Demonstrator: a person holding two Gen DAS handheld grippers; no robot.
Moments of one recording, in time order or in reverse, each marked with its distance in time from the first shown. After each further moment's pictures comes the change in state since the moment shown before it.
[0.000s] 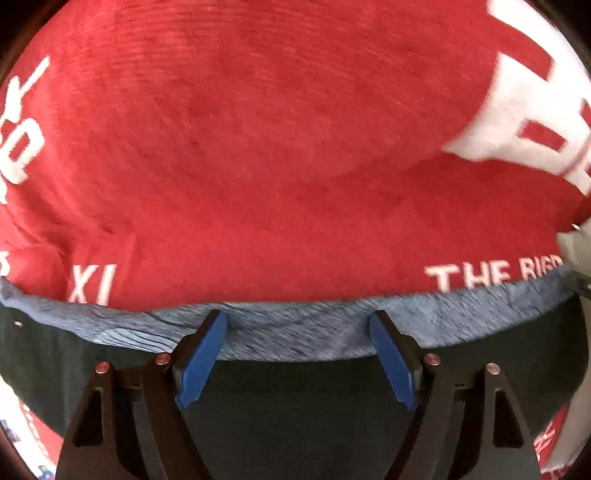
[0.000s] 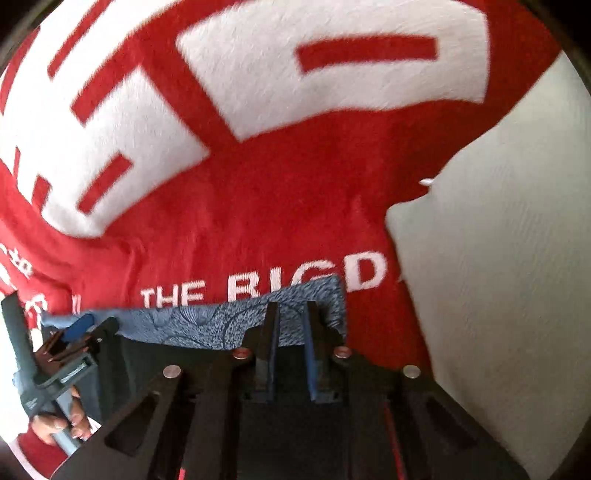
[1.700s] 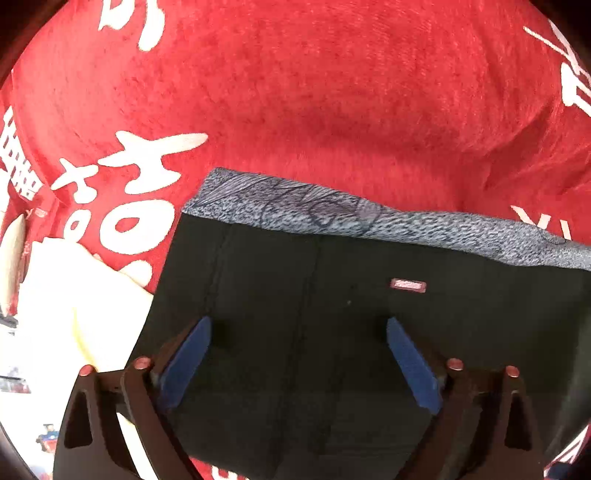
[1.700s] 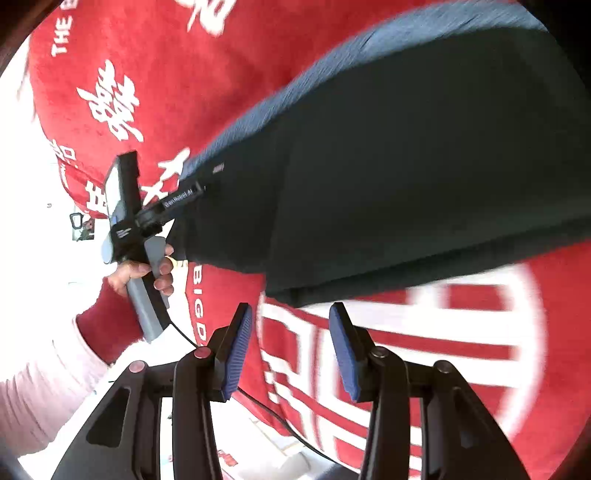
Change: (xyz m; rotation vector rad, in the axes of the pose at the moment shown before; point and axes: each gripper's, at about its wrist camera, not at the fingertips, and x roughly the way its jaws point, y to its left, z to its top) left arm 0.003 0.439 -0.089 -0.140 -0.047 0.202; right arm 0.104 0.369 -0.259 -0.069 0.244 0.524
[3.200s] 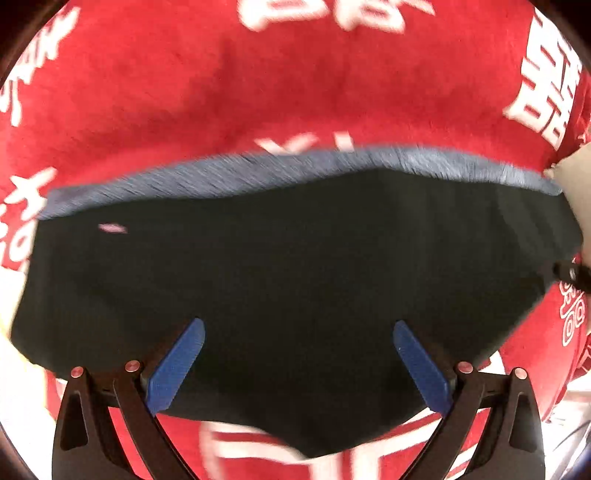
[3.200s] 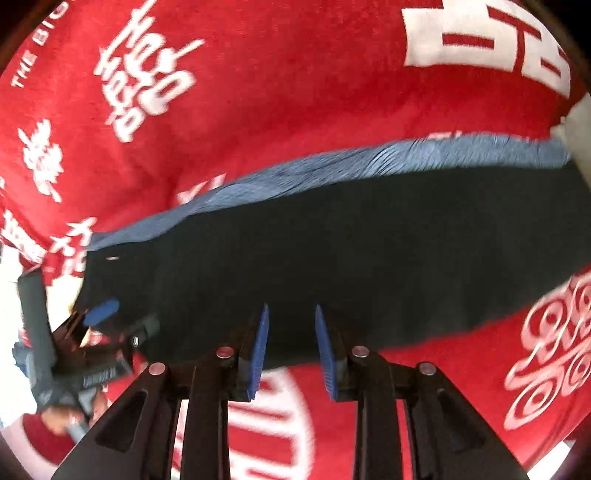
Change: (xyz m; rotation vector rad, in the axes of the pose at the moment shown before) left arm -0.074 -0.178 -0.077 0.221 0.031 -0.297; right arm -0.106 -0.027 0.060 -0.063 -0.238 -0.512
